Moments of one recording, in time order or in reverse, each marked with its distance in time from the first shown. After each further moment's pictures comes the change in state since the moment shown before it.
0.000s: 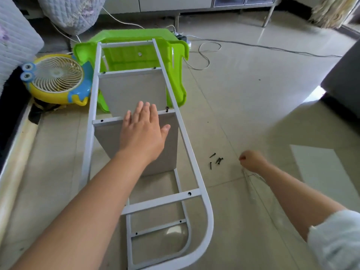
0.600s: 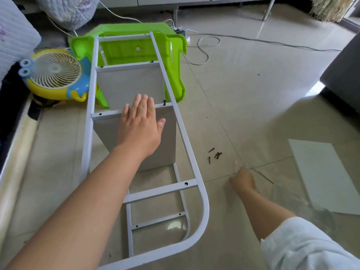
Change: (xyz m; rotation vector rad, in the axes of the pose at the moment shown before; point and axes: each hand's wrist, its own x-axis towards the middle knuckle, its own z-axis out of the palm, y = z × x) left_hand -0.001 -0.004 0.008 -0.015 0.038 0.025; right_hand -0.034 -0.007 0.083 0.374 0.130 0.347
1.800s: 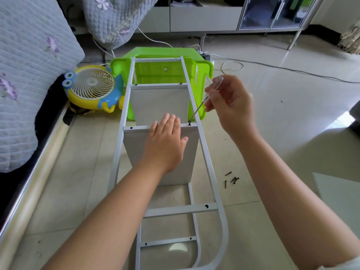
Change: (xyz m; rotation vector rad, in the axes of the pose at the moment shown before) left_hand 0.006 -0.005 0.002 -0.092 0.070 0.023; right_hand -0.106 -0.221 -0.136 1.008 0.051 -1.182
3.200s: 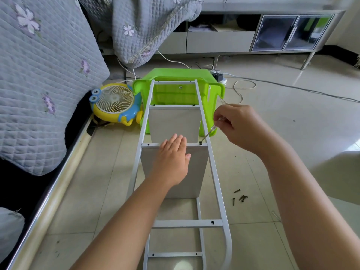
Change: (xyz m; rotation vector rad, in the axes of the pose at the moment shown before) left_hand -0.005 -0.010 -0.008 -0.054 -0.045 -0.024; right_hand 0.020 -0.044 -0.019 -0.838 -0.501 -0.210
